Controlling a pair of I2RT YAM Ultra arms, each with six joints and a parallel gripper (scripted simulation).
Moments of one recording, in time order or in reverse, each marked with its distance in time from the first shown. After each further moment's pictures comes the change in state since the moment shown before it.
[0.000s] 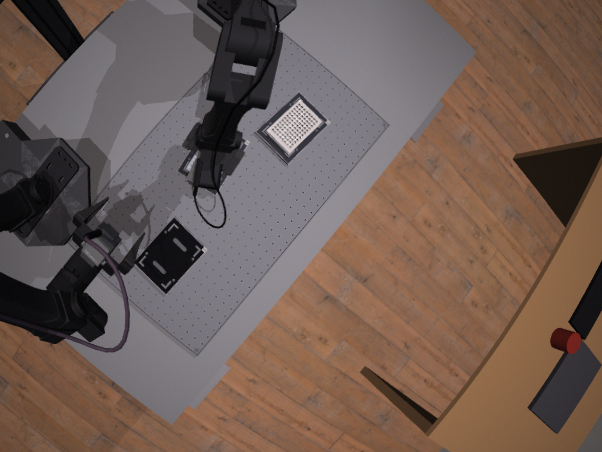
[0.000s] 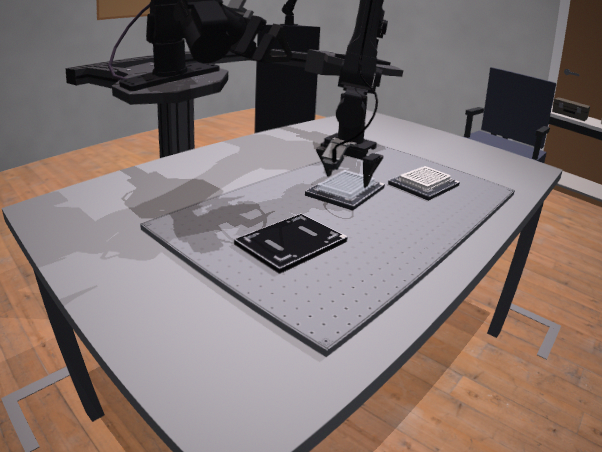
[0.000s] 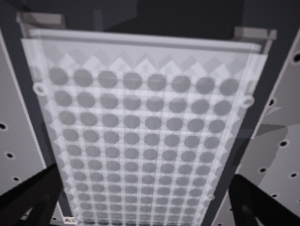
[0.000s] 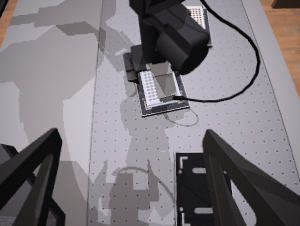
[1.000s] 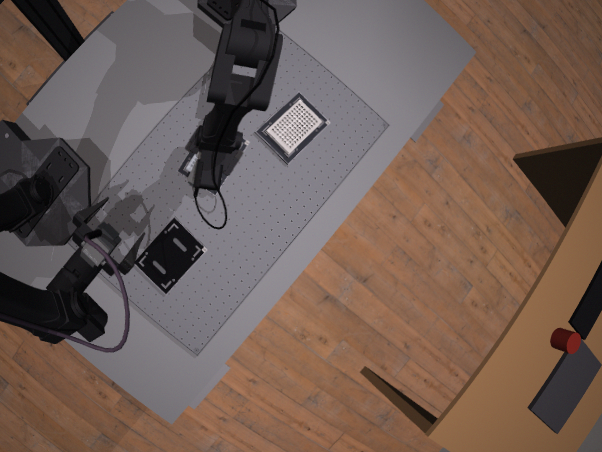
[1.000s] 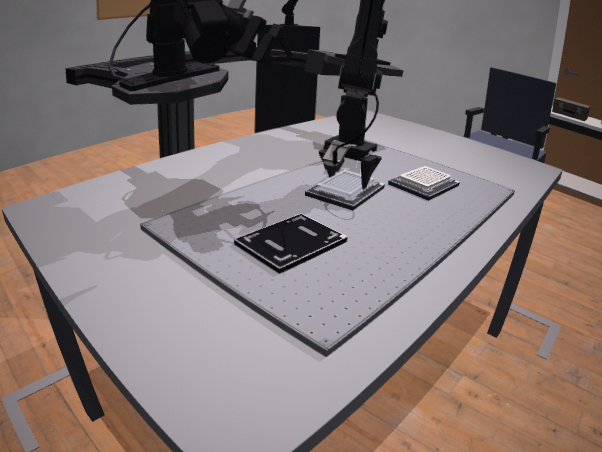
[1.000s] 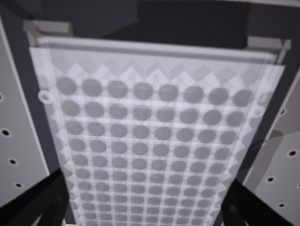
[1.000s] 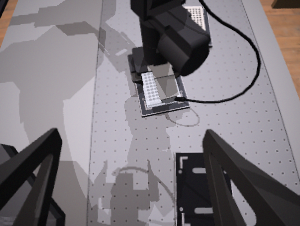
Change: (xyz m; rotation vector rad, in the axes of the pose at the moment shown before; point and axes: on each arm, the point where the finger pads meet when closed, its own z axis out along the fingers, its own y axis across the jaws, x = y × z) left arm -0.002 0.003 0.004 -0.012 -0.009 -0.004; right arm 0.000 0.000 0.000 0.000 0.000 0.000
